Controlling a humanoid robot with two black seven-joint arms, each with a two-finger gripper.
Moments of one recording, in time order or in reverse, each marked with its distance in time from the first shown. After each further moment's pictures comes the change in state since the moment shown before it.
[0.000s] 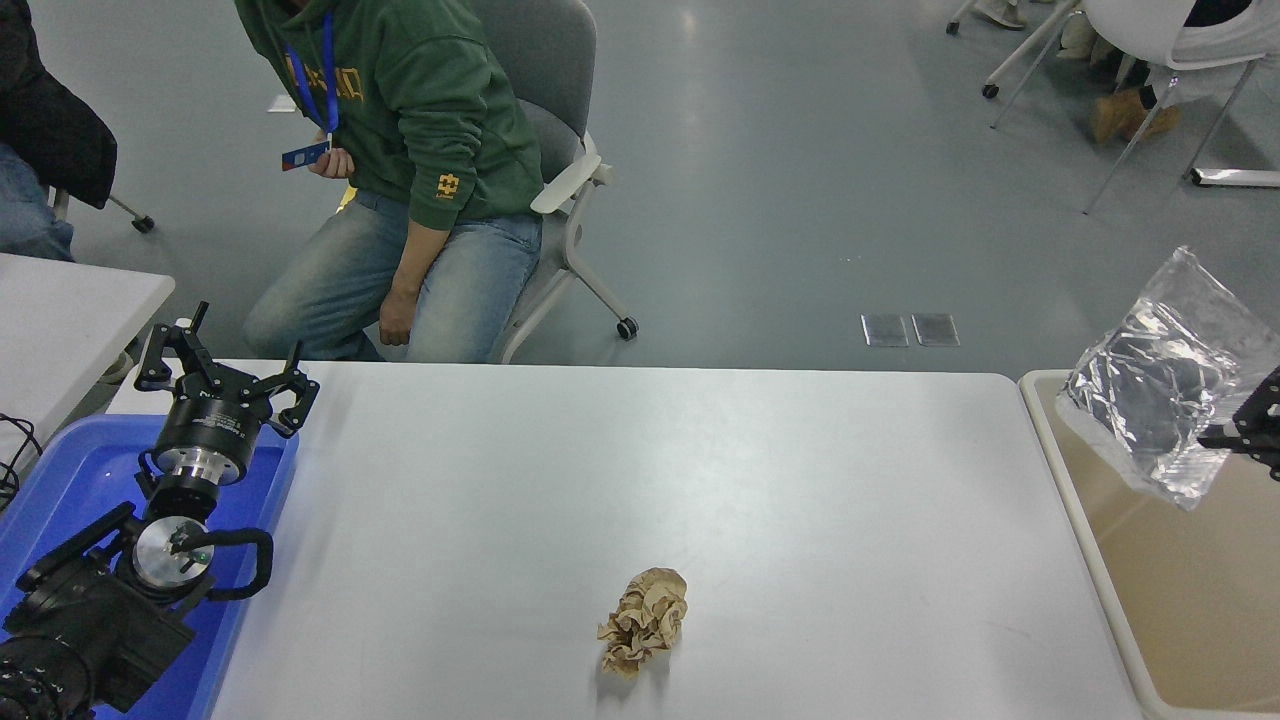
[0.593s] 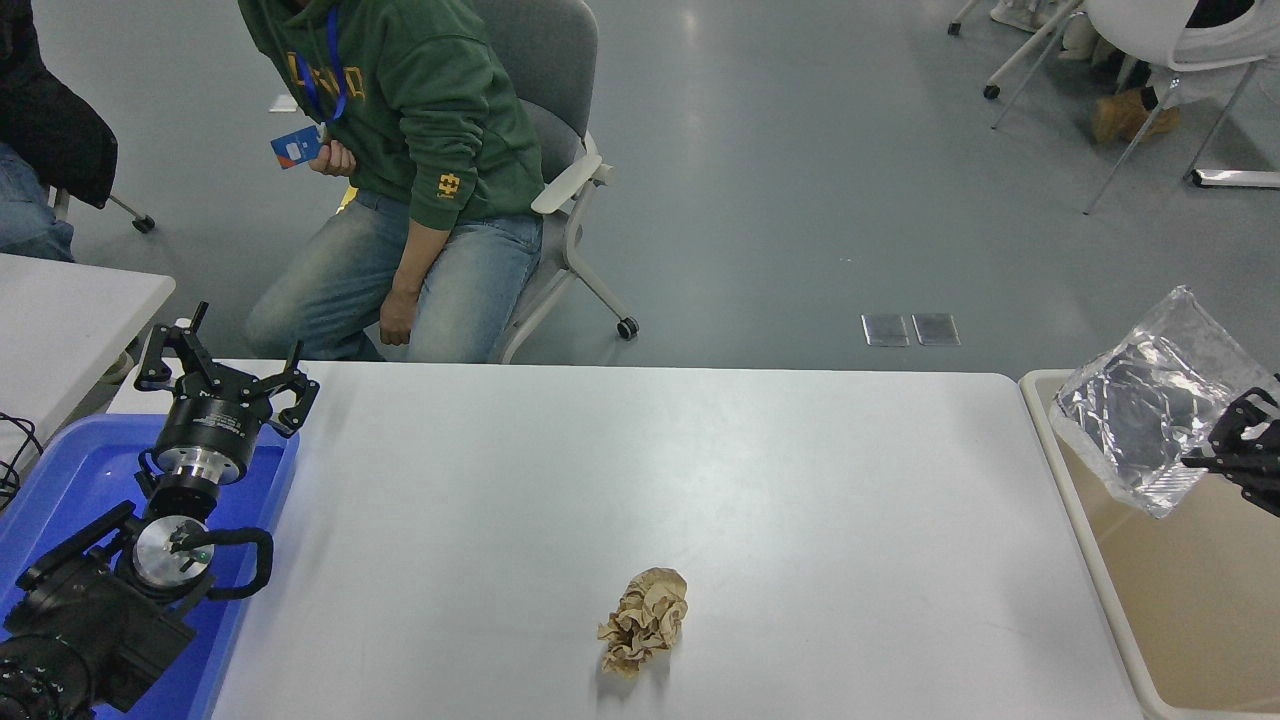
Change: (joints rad) left arm 0.000 0.000 0.000 0.000 0.000 0.000 0.000; right arm -0.014 0.168 -0.019 -0.193 -0.047 -0.079 0.007
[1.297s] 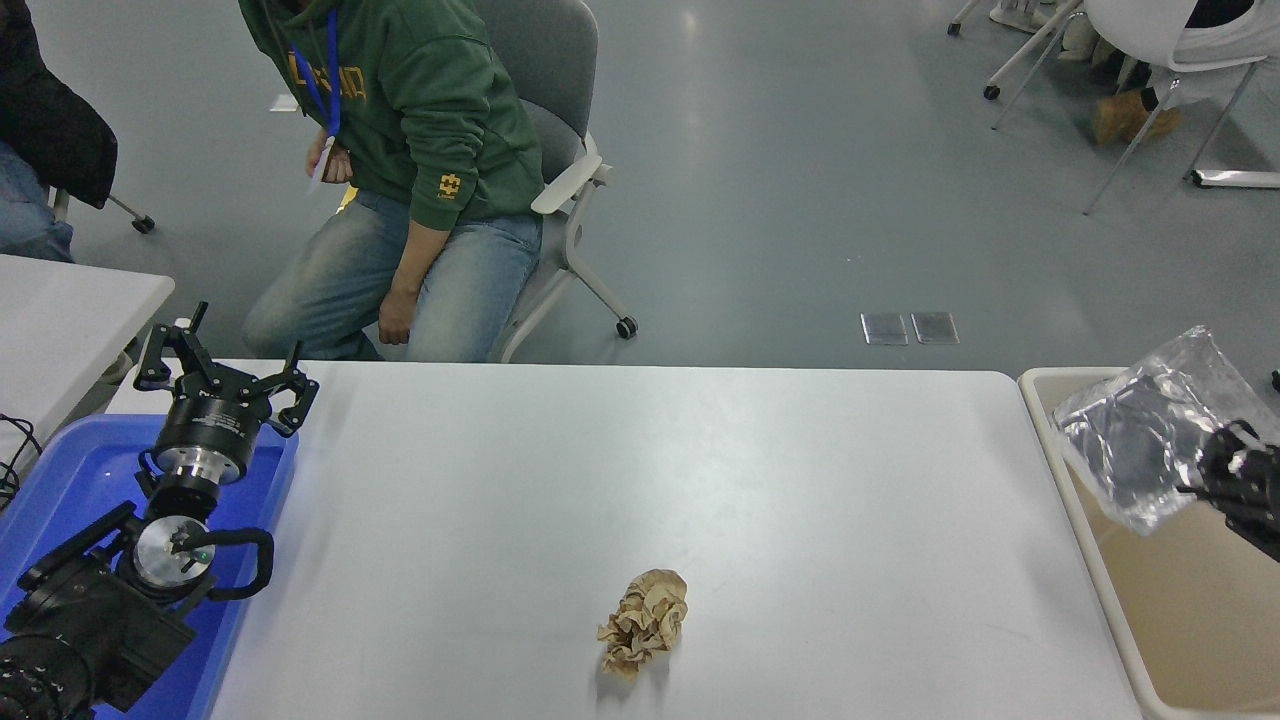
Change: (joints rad) left arm 0.000 0.000 0.000 0.000 0.000 0.000 0.000; right arm -0.010 0.240 -0.025 -0.362 -0.049 -0.142 0.031
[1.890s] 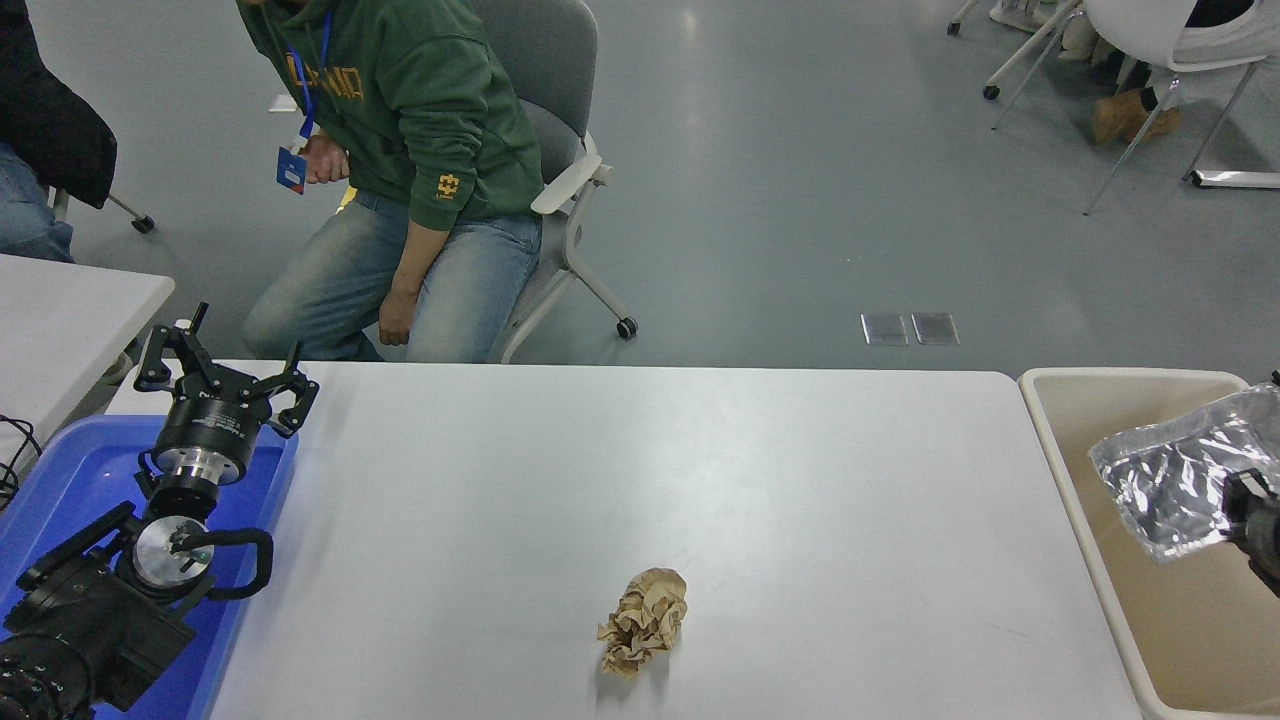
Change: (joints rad) left arm 0.000 0.000 0.000 0.000 0.000 0.000 0.000; right arm 0.060 0.279 -0.209 -0.405 0.006 -0.291 0.077
